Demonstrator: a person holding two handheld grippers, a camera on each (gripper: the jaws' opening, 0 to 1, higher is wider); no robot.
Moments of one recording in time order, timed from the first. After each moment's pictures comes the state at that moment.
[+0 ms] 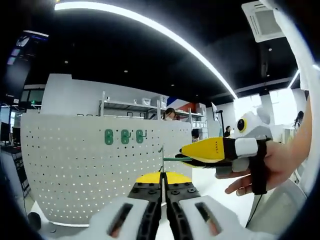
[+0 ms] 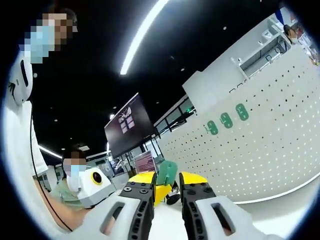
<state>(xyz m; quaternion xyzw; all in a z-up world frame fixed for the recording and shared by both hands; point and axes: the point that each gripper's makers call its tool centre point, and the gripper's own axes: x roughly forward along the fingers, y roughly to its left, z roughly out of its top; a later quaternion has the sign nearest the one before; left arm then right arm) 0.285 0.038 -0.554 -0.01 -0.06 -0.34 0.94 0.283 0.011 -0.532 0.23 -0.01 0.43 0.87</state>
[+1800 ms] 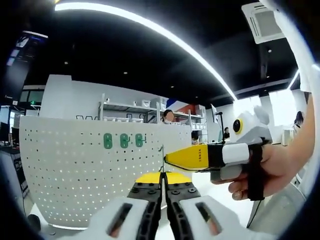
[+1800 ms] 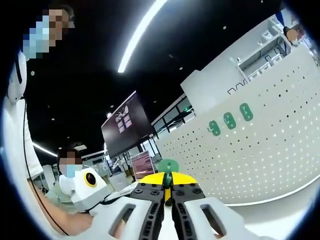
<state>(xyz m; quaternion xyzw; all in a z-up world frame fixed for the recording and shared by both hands) 0.288 0.034 -0.546 -0.01 -0.07 -0.34 0.94 0.290 0.025 -0.528 0.23 0.00 0.42 0.88</state>
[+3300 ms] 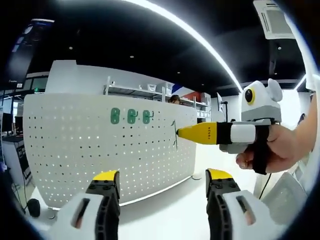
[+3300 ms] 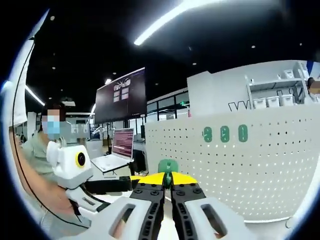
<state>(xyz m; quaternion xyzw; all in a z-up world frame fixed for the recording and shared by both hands) 0.294 0.051 -0.590 -0.01 0.01 -0.32 0.95 0.299 0.017 -0.538 0.03 -0.01 0.38 0.93</state>
